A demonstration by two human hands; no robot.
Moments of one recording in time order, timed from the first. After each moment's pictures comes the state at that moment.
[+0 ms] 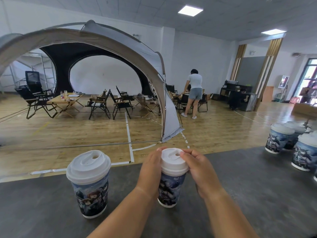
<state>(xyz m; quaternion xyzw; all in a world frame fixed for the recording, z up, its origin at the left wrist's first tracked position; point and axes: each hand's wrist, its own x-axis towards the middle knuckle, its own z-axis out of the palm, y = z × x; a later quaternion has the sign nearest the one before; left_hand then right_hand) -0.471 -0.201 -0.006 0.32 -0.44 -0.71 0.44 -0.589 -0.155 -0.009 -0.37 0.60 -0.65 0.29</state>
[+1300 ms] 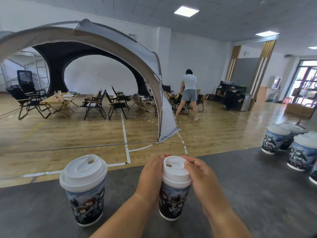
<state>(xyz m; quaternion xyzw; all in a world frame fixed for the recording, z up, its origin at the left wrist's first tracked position) -0.466 -0.200 -0.004 0.30 -0.48 -0.71 0.41 -0.577 -0.129 -0.010 -0.40 0.61 -0.64 0.22</state>
